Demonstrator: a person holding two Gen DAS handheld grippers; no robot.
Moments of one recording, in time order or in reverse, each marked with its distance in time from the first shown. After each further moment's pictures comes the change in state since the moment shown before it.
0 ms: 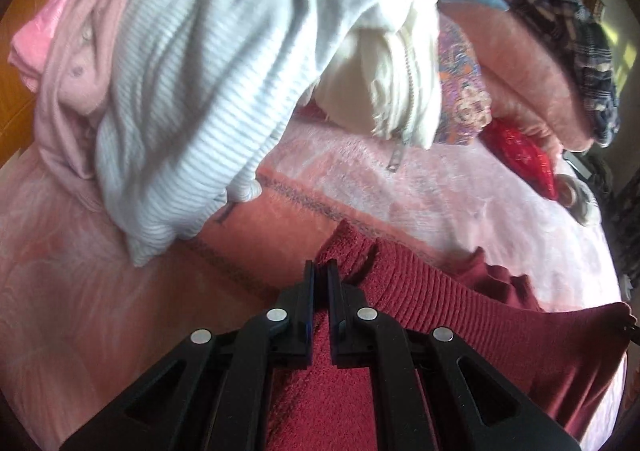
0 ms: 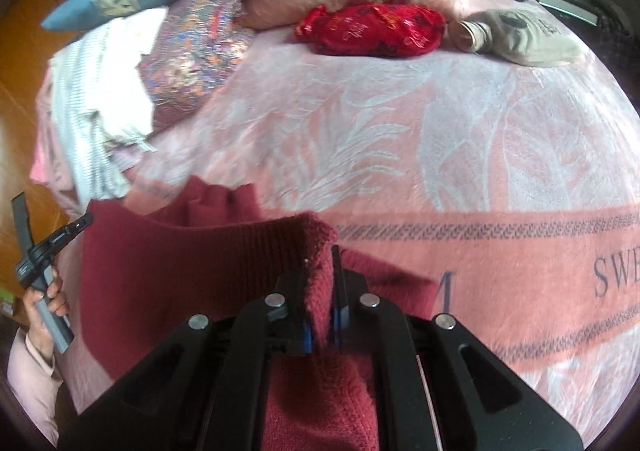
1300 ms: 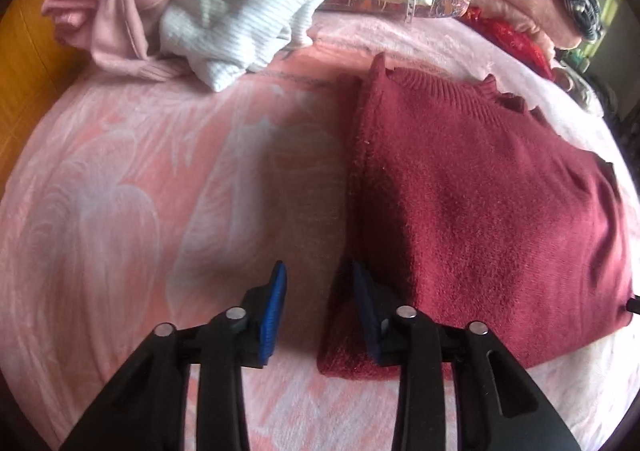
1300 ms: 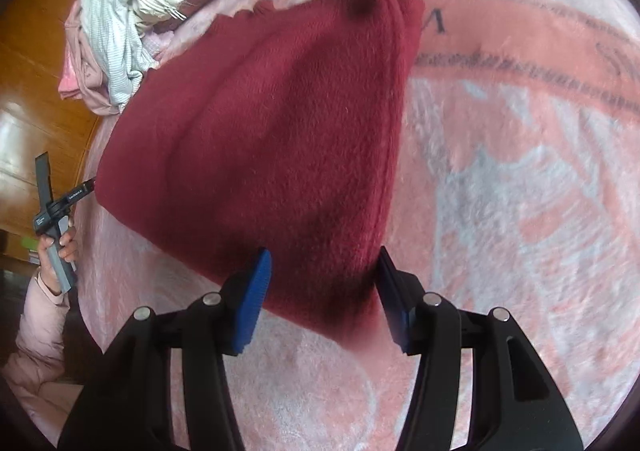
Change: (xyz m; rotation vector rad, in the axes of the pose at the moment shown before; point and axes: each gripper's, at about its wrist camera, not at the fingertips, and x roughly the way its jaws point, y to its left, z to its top) left arm -0.062 0.054 -0.143 0.152 0.198 0.074; right arm -0.031 -0.018 -0.189 -0.011 0.262 0.124
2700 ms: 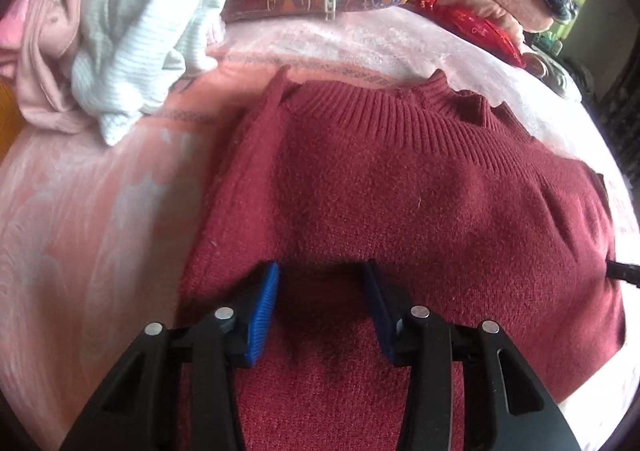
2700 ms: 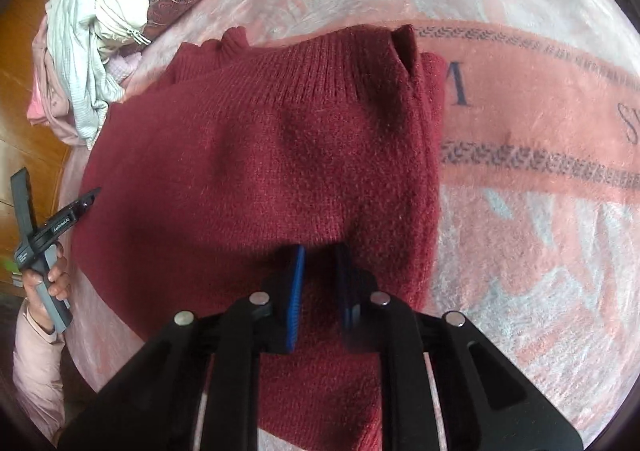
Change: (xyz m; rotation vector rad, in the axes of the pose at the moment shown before) left arm 0.029 -0.075 0.038 0.098 -0.016 -0.078; right arm 0.019 0.013 0.074 0.012 -0.036 -0.095
